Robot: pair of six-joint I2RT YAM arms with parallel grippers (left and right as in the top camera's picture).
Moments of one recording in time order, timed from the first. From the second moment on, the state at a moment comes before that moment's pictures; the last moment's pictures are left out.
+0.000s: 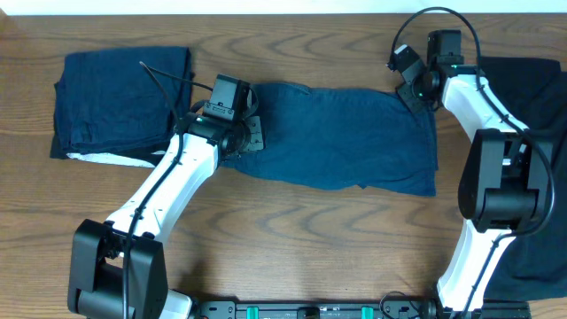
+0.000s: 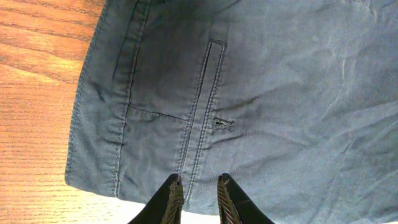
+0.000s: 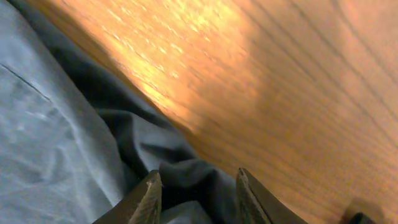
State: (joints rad) left arm -0.32 1.63 1.15 -0.62 0.10 -0.43; right arm -0.02 2.15 1.56 -0.51 -0.10 -0.64
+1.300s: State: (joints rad) left arm -0.32 1.63 1.15 -0.62 0.10 -0.43; right arm -0.04 2.17 1.56 -0.56 -0.07 -0.67
